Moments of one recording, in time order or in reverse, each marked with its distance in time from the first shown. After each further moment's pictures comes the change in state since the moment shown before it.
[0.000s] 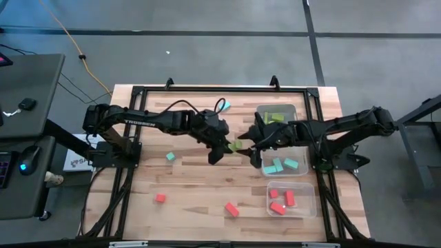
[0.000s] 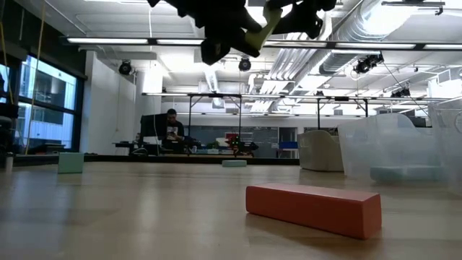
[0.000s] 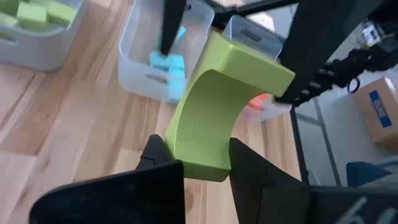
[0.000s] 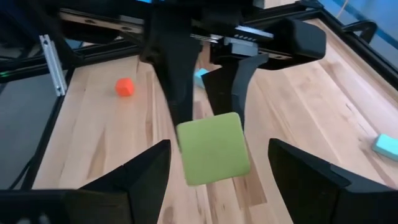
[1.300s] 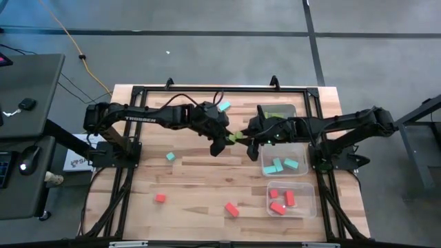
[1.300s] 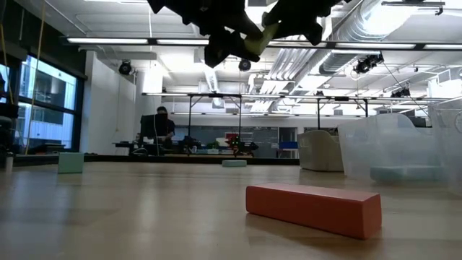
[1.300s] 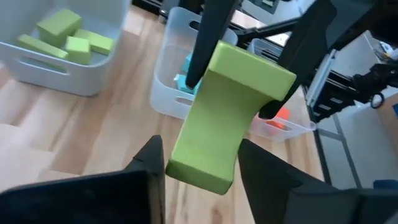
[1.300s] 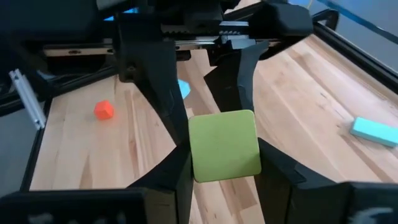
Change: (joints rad) left arm 0.068 0.000 0.001 0.032 -0.023 0.059; right arm -0.055 0.000 0.000 0.006 0.039 0.105
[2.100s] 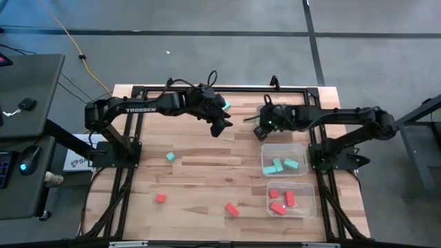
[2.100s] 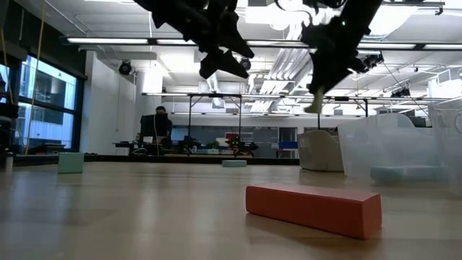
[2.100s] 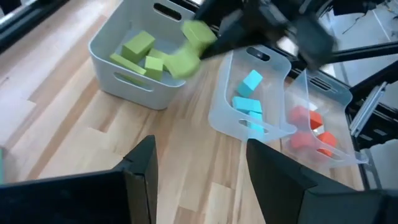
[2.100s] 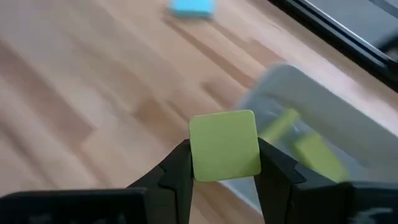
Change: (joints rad) left arm 0.174 0.000 0.000 -0.006 0.019 0.043; right arm -0.226 0.000 0.000 -0.529 0.151 0.227
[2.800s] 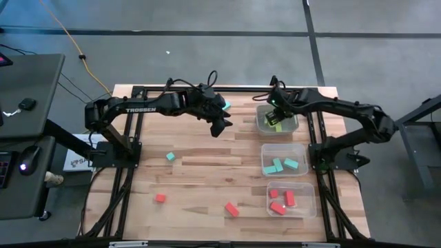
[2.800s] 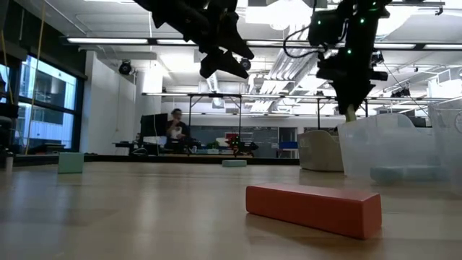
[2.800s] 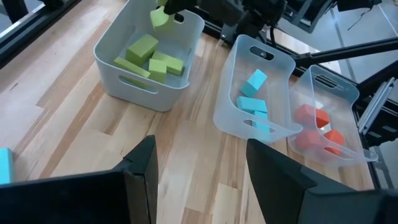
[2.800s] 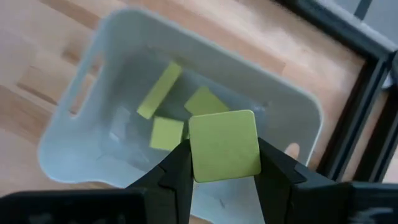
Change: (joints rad) left arm 0.003 0.000 0.000 0.000 -0.015 0.031; right arm -0.330 0.026 0.000 -0.238 -0.038 -0.044
